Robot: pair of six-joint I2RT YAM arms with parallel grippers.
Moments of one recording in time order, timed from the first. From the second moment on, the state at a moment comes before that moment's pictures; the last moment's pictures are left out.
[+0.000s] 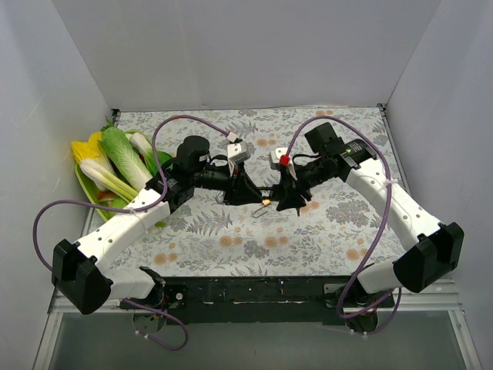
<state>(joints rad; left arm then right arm) -0.64 1.25 1.09 -0.21 0.91 -0.02 0.55 1.40 1.38 -1.09 -0.96 -0.87</state>
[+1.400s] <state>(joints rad) -0.63 1.12 0.93 0.14 0.86 -0.25 0.54 1.49 1.45 -1.18 -1.17 -0.79</state>
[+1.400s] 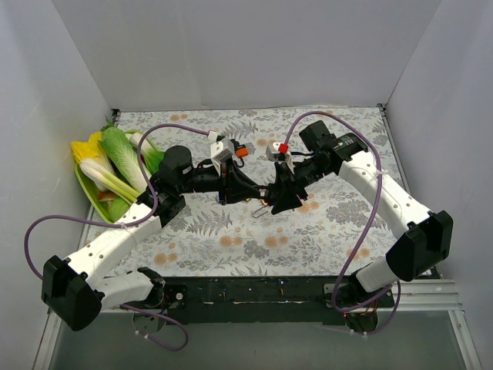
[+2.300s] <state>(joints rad) -0.63 1.12 0.94 0.14 0.85 -0.26 0.54 1.49 1.45 -1.19 -1.17 -0.79</state>
